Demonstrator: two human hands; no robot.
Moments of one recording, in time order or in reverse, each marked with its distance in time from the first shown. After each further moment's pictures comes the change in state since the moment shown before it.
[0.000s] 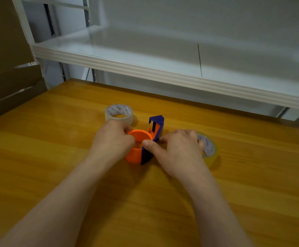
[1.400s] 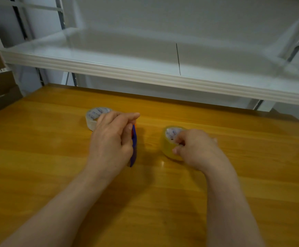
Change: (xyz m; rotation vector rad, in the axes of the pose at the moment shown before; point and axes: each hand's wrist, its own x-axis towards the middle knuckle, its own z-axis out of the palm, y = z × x) left_hand -0.026 0.017 0.019 -0.083 0.338 0.567; right_hand 0.003 0.064 -0.033 0.015 -0.042 0.147
